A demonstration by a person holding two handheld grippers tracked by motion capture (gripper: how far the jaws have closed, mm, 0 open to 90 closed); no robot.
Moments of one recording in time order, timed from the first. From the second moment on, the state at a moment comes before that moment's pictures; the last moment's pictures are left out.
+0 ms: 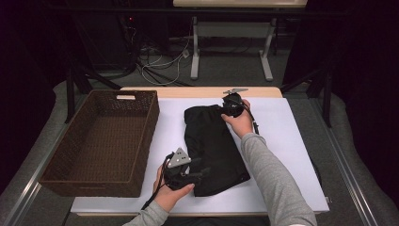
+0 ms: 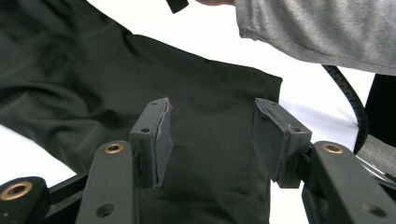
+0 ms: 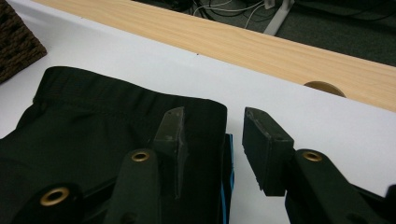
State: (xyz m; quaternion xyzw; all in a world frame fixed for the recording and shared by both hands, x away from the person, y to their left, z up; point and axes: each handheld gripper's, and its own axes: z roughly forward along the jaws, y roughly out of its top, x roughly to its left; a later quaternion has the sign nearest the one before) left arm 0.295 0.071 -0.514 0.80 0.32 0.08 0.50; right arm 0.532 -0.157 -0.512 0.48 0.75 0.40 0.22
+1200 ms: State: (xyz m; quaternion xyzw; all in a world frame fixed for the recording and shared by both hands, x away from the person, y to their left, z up) left arm 0.311 0.098 -0.514 0.76 0.37 0.10 0.52; right arm 0.471 -0.155 -0.485 0.40 0.77 0.45 0.22
